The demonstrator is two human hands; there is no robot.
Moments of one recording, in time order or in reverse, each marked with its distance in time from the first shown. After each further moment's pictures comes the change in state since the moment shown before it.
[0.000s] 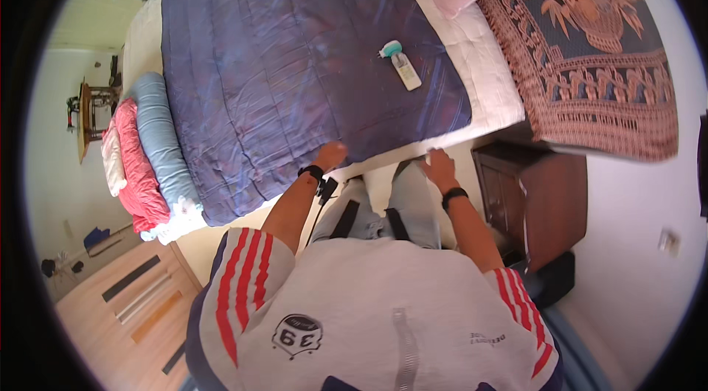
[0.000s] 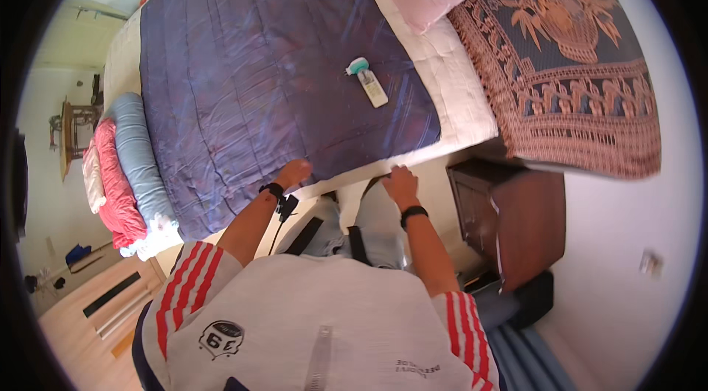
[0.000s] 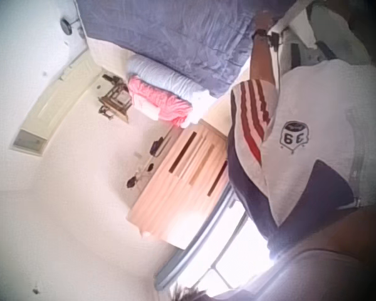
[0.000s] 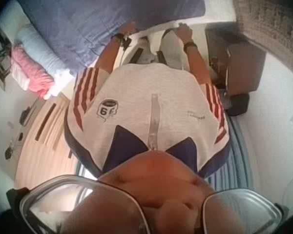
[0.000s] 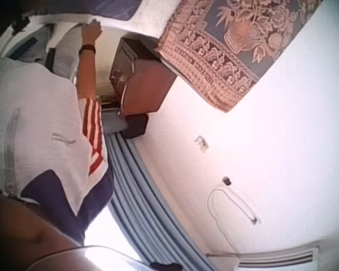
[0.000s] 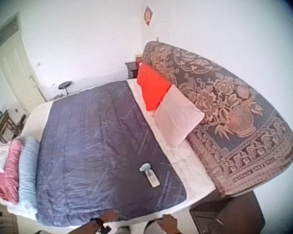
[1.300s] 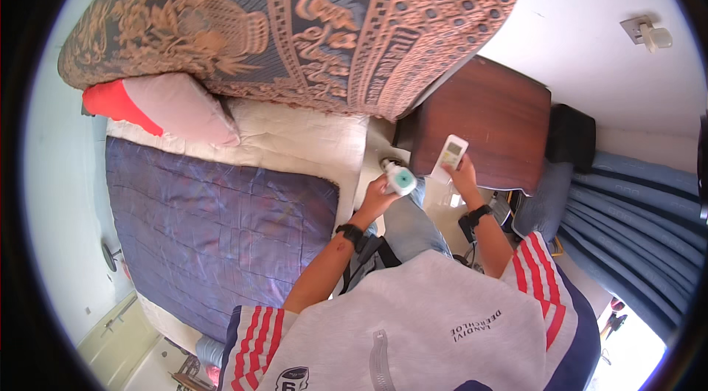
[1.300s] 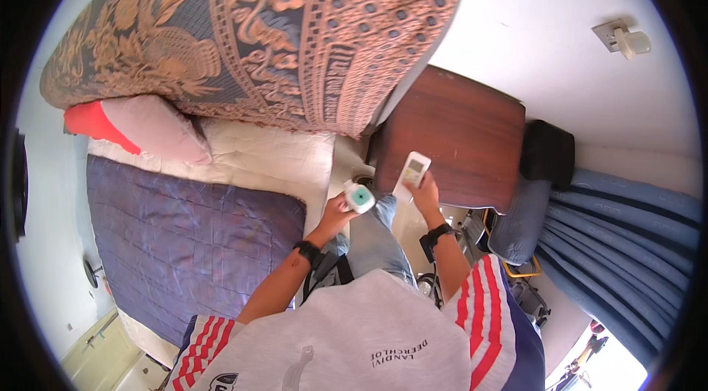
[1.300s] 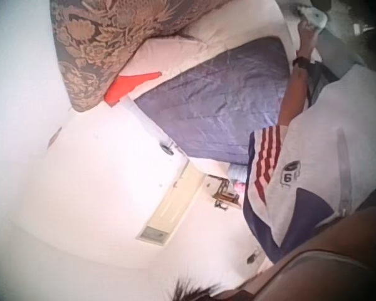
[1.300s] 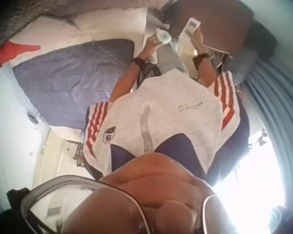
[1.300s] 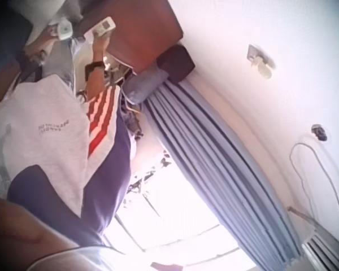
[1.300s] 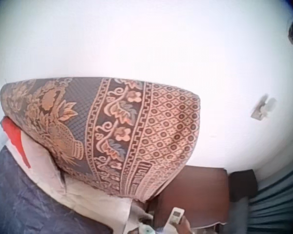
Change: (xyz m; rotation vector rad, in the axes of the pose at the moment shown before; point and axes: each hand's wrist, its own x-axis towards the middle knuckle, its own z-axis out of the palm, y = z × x) left_hand 0.390 0.480 -0.117 -1.383 -0.541 0.129; right_hand -0.143 0.390 -0.075 1.128 0.889 0.844
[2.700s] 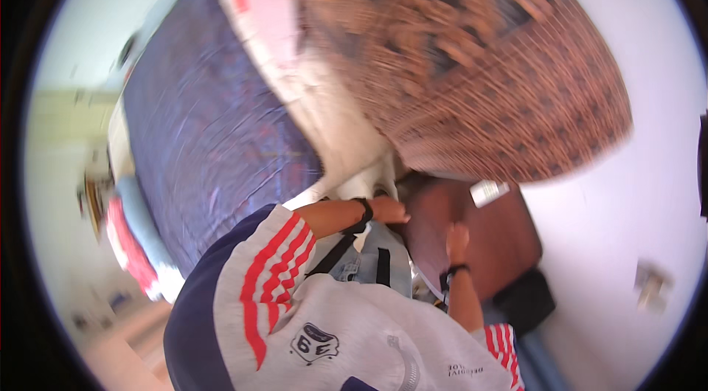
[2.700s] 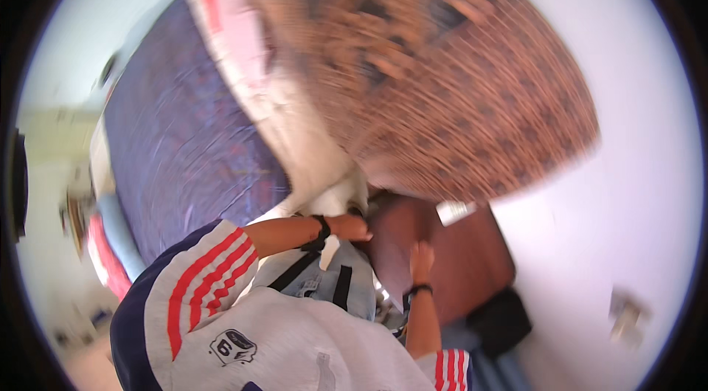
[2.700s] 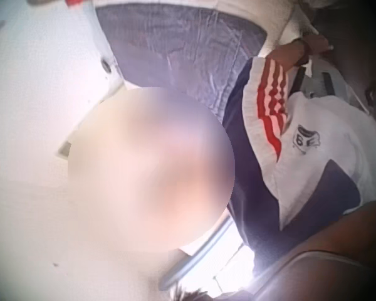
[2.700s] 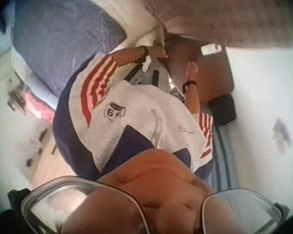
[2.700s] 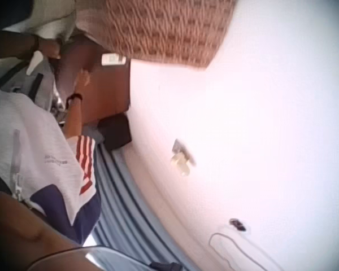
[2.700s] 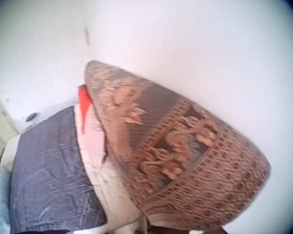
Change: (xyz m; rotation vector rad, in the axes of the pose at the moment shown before) left_hand 0.120 -0.022 0.024 1.154 -0.243 -0.012; right_hand 0.180 0.074 -0.045 -0.932 -0.438 -0.860
